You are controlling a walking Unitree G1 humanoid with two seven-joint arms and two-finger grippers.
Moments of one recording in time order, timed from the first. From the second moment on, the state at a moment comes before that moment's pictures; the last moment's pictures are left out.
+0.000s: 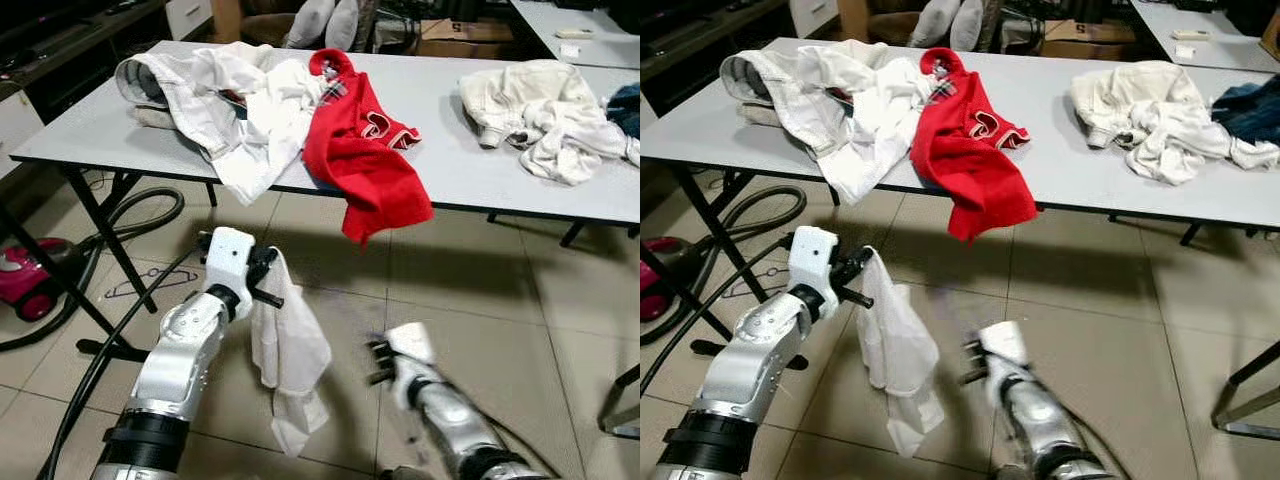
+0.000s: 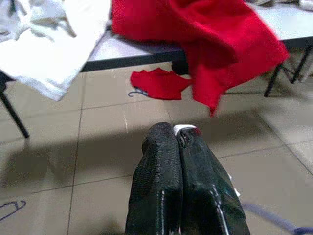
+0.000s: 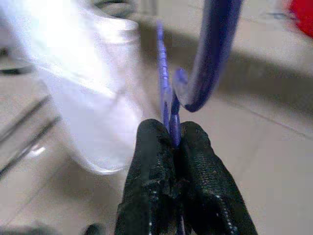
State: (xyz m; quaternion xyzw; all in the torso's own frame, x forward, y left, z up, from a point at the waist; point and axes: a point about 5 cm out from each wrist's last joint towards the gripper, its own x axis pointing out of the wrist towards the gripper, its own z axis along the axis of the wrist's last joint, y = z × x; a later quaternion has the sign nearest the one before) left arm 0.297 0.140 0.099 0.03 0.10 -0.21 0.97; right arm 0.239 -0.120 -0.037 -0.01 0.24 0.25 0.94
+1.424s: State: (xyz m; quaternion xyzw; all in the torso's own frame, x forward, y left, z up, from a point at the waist) left arm 0.307 0.145 0.174 0.02 -0.01 -0.16 0.99; right arm 0.233 -0.198 0.171 -0.06 0.03 -0.01 1.00
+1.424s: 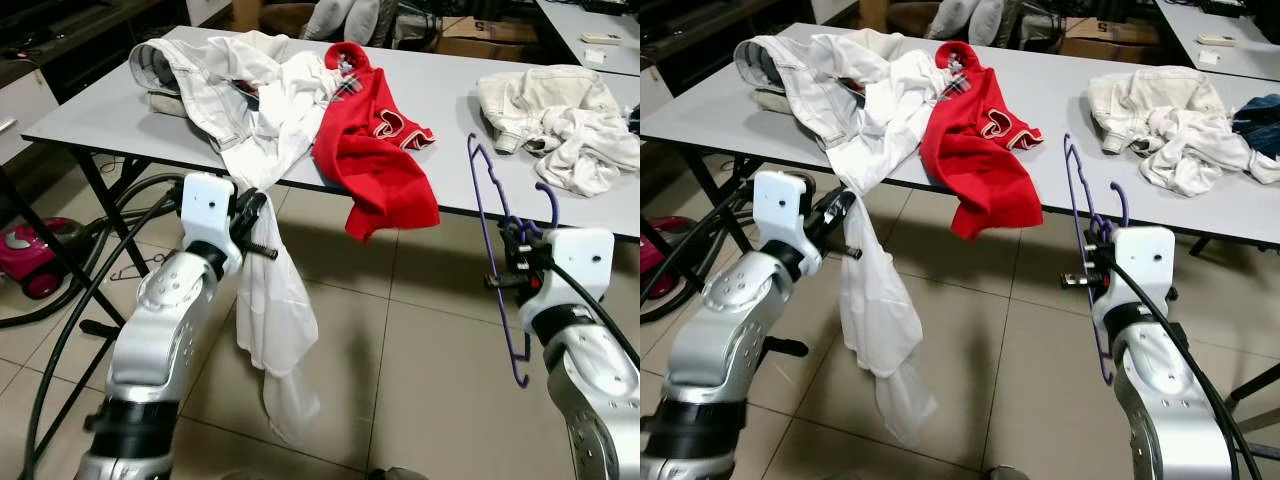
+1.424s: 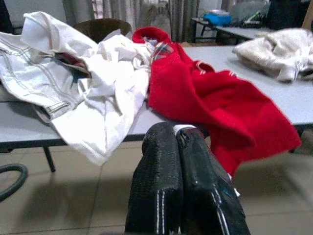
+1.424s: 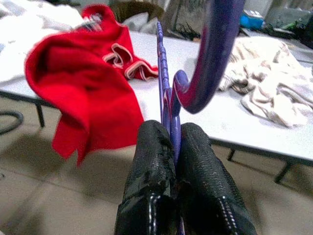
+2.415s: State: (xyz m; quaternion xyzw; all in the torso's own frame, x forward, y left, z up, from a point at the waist) left arm 0.319 0.135 0.189 -0.01 -0.02 -0.18 0.98; right arm 0.248 -0.196 0.165 -0.04 0.03 0.02 1.00
